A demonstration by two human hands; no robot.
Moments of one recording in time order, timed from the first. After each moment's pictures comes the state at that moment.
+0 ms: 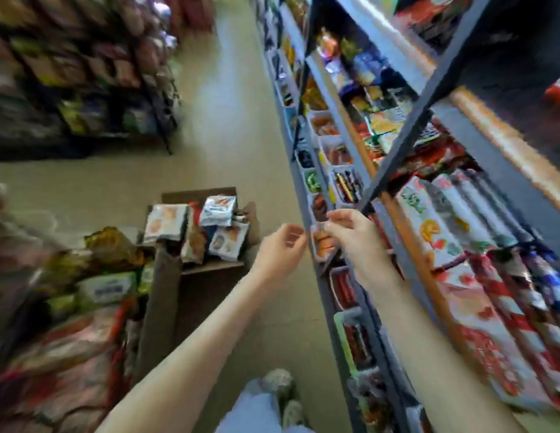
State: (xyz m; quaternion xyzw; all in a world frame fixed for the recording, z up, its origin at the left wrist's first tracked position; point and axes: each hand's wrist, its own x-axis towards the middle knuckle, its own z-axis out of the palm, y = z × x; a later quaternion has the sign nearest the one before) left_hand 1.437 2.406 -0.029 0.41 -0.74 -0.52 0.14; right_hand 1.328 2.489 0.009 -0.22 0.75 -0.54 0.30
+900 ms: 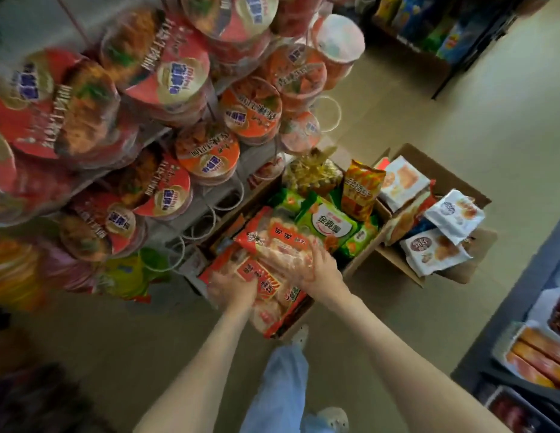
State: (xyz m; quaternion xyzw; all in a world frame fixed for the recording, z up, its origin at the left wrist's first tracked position) left_hand 1.881 2.310 -0.245 0.91 -0.06 -0.38 0.17; right_hand 1.717 2.245 -0.249 -0.69 0.58 0.04 0.43
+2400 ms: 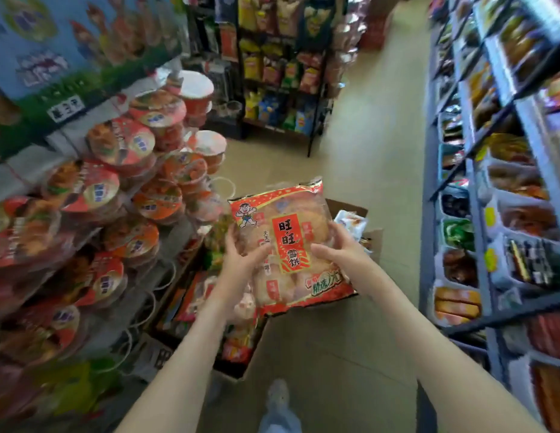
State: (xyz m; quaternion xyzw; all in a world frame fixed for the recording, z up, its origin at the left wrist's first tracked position) left_hand 1.772 2.268 -0.071 0.51 -0.39 -0.63 0.44; right_hand 1.555 2.282 -0.054 -0.42 0.56 -0.39 0.60
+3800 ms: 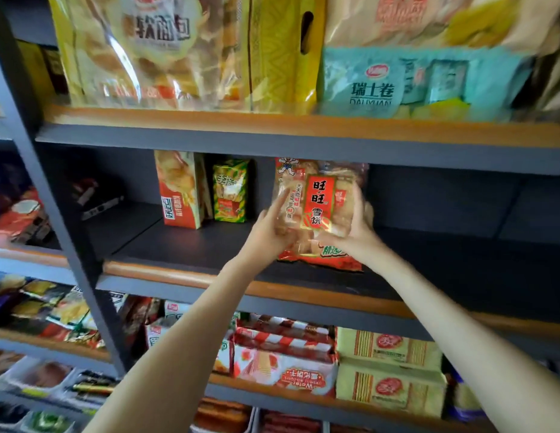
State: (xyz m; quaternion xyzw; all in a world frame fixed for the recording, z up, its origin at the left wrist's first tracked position) left_hand 1.149 2.615 0.168 -0.32 -0.78 -0.54 0.06; right_hand 1.229 2.796 0.189 0.03 0.88 -0.44 -0.19
